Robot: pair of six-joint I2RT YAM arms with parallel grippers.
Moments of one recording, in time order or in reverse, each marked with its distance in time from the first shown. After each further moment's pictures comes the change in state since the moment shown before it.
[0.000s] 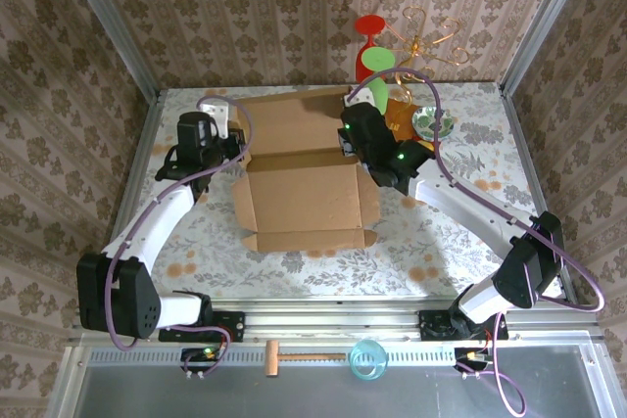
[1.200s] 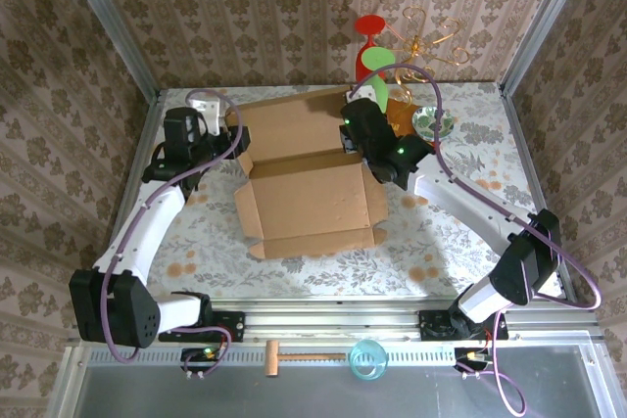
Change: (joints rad) left arm 0.040 -0.053 0.063 -0.120 0.120 -0.012; right arm -0.012 0.027 0.051 -0.064 -0.001 0.032
